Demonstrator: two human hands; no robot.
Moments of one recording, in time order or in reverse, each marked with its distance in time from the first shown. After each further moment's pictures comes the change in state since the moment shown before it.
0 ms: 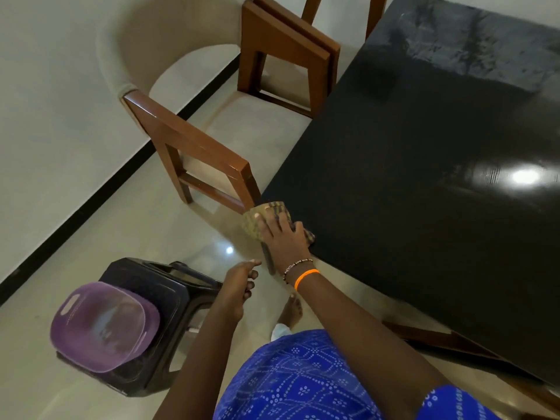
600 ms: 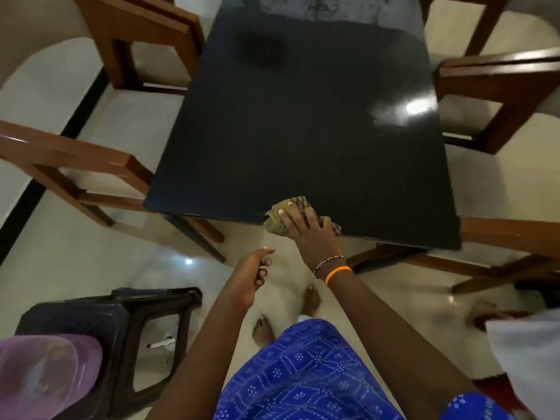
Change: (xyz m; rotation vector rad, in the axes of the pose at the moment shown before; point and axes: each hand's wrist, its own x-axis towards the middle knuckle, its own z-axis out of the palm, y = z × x) left_hand -0.077 -0.059 0.127 0.210 -0.389 -0.051; right_hand -0.197 0.114 0.049 -0.236 0.106 0.397
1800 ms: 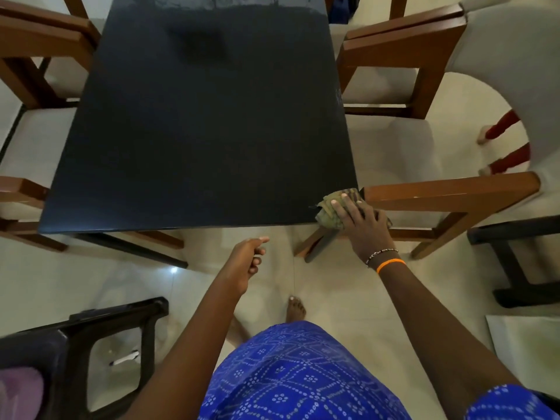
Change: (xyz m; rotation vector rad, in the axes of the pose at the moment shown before) left_hand -0.004 -0.034 0.174 0.261 -0.094 0.014; right_hand -0.161 0.229 0.096 -0.037 0.064 0.300
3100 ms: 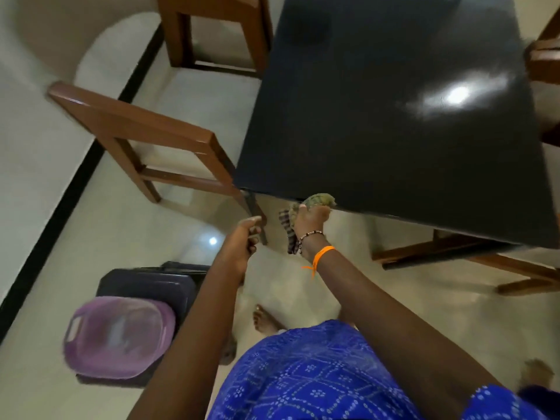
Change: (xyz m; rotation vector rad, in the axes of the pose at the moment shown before) left_hand -0.021 -0.012 -0.353 -0.394 0.217 0.033; right_hand 0.131 -0.448 -0.175 1.545 -0.350 0.873
